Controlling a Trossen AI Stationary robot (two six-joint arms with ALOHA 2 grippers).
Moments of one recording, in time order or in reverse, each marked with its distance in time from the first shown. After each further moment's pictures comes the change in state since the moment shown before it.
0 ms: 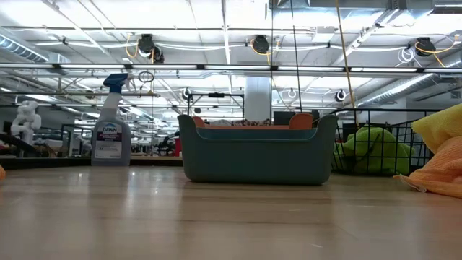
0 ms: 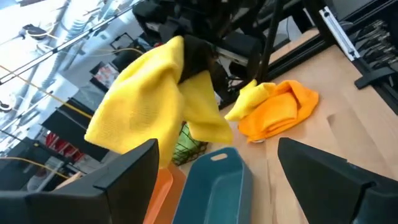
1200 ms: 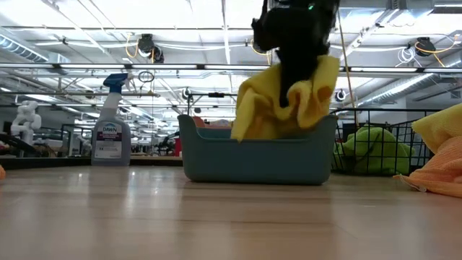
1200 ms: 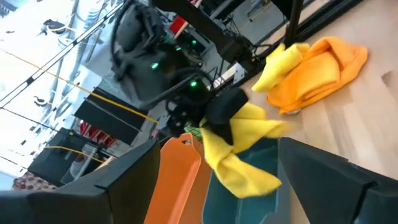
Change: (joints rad) left arm 0.100 -0.001 -0.004 -0.191 -0.008 -0.052; right arm -0.561 -0.017 0.000 -0.856 -1.189 0.892
